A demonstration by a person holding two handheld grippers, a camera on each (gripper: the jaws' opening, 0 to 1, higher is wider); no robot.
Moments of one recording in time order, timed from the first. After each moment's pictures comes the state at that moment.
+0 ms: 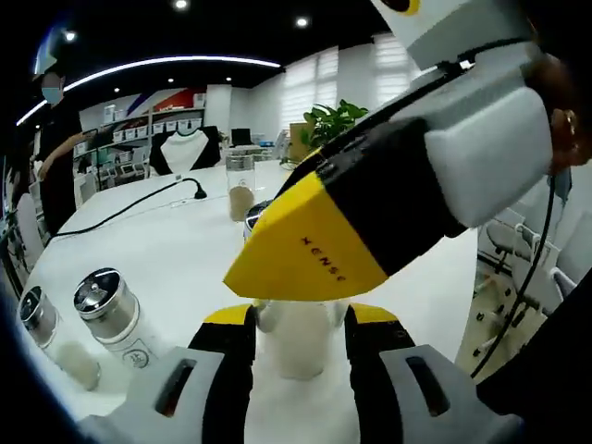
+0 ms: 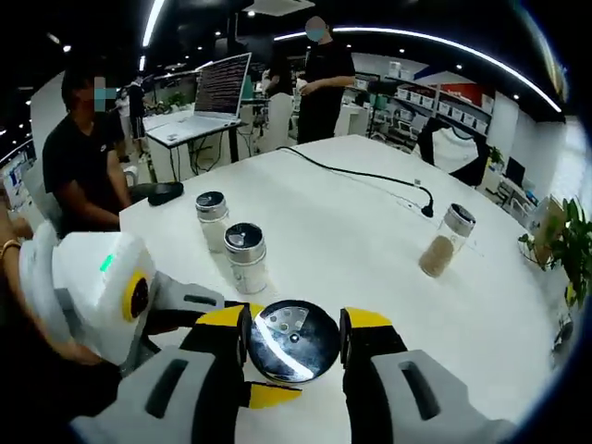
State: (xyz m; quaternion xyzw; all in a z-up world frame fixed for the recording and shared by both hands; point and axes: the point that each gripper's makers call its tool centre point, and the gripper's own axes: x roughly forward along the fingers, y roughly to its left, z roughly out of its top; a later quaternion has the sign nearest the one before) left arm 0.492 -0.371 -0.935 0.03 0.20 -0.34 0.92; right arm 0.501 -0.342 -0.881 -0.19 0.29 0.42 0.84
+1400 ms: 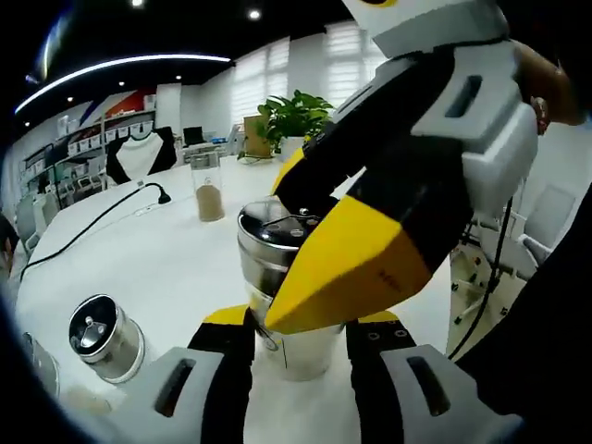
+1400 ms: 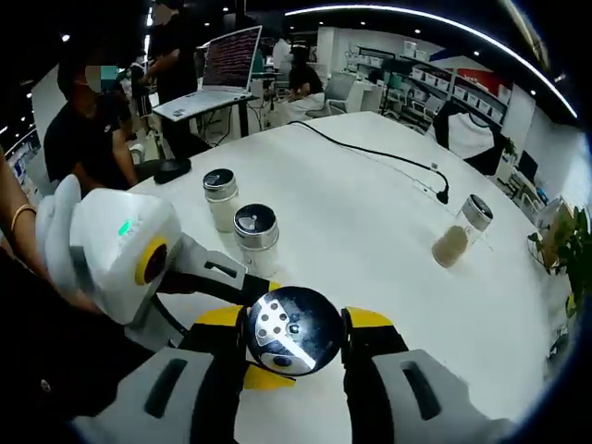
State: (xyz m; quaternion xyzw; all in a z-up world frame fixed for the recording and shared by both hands) left arm 0.492 -0.364 -0.938 0.06 0.20 -0.41 0.89; right arm 0.498 -0.335 -0.892 -0.20 0.35 0.41 0.82
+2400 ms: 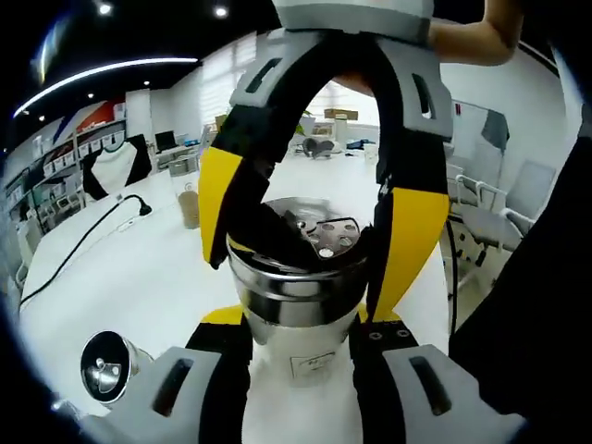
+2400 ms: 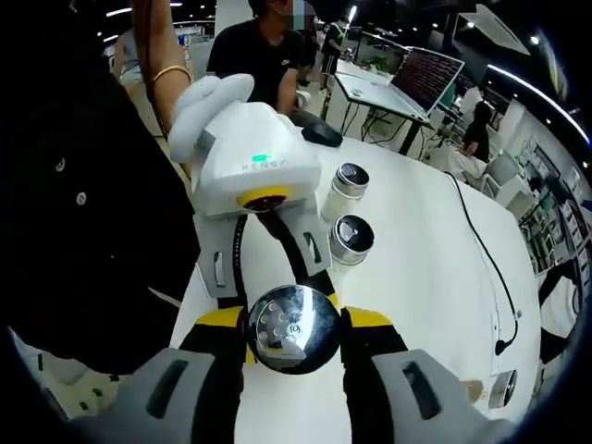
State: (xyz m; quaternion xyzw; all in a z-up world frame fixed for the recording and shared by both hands) left arm 0.501 -0.365 -0.939 0.11 0.20 -0.44 0.87; right arm 0.481 -0.326 -0.892 -0.40 0.23 0.69 0.56
